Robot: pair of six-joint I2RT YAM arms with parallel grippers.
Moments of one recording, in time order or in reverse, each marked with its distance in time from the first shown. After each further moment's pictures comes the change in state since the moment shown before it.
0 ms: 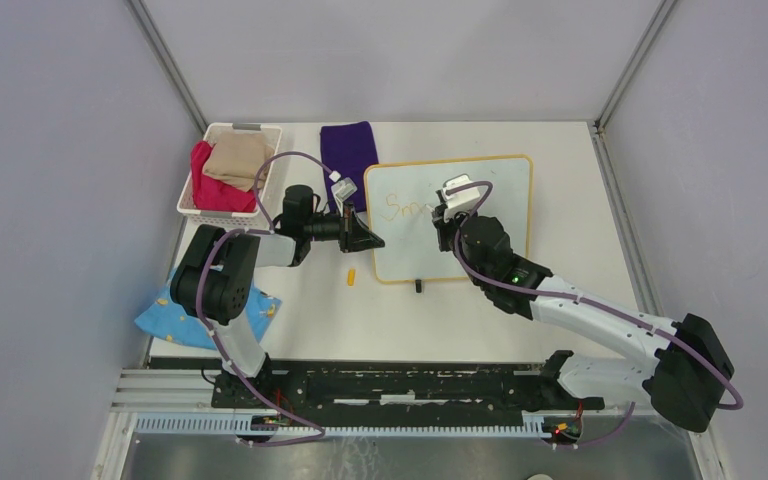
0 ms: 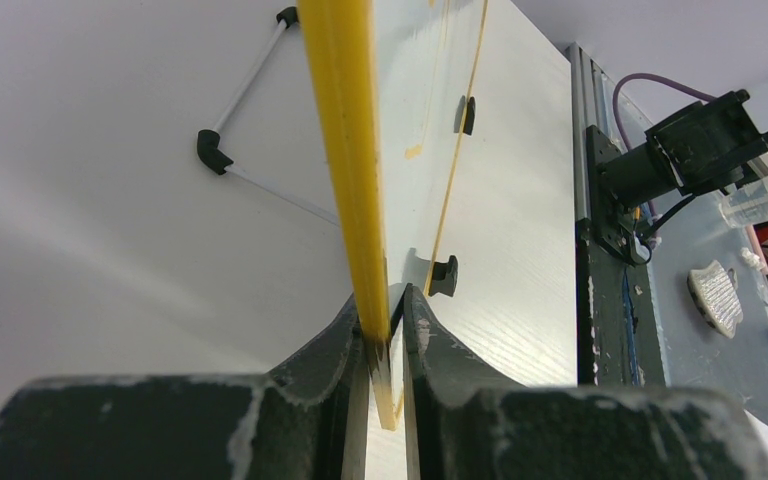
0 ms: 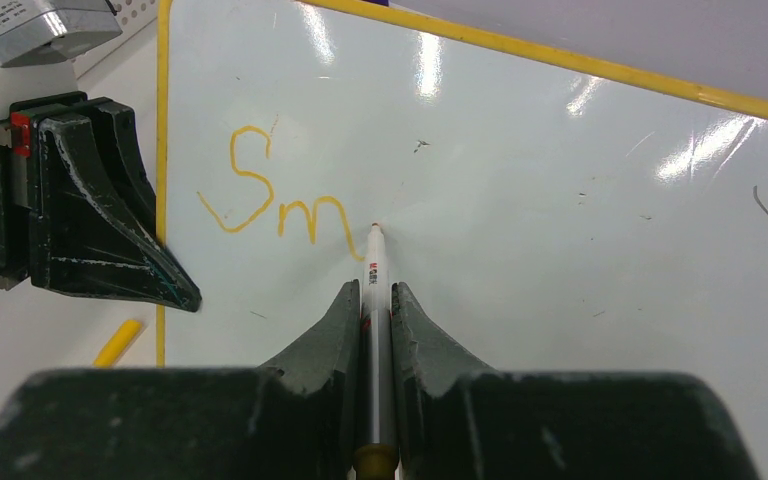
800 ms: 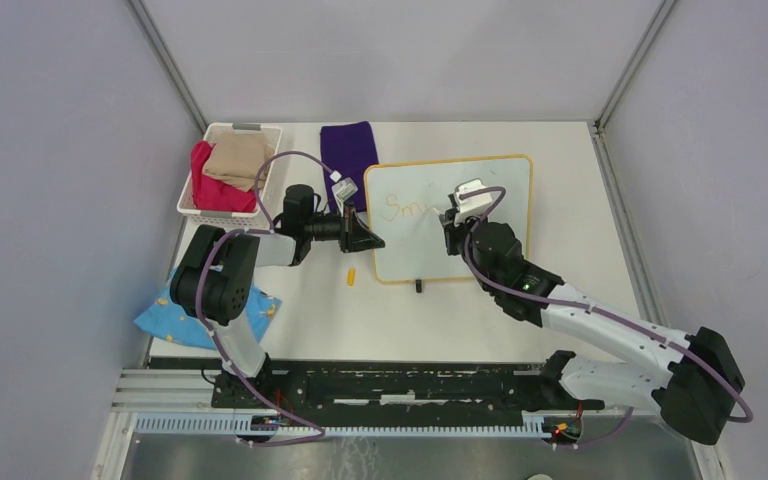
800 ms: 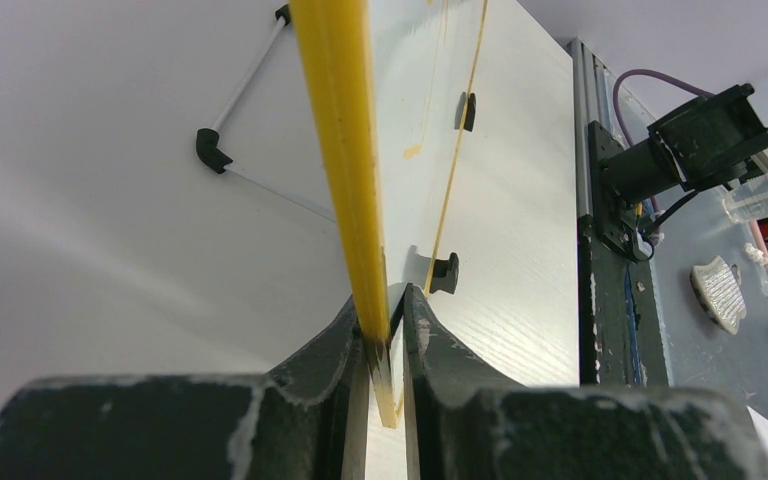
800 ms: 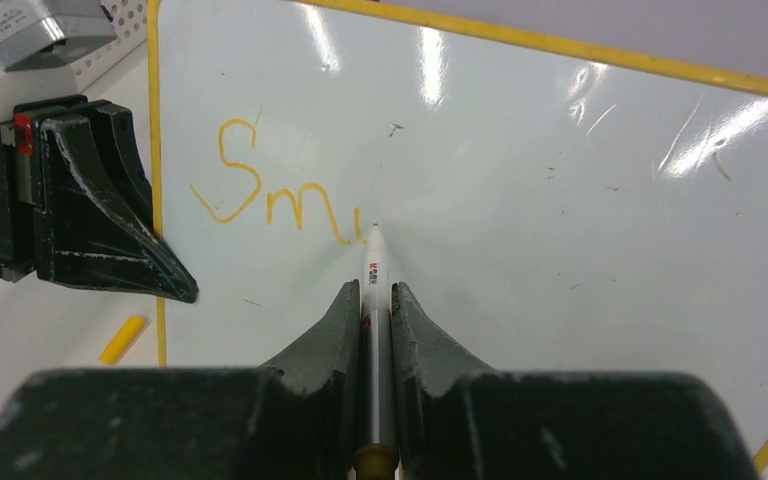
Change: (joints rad) left arm -0.002 -0.003 0.006 -0.025 0.000 0.021; right arm -0.007 -0.075 -0.059 -0.006 -0.005 0.026
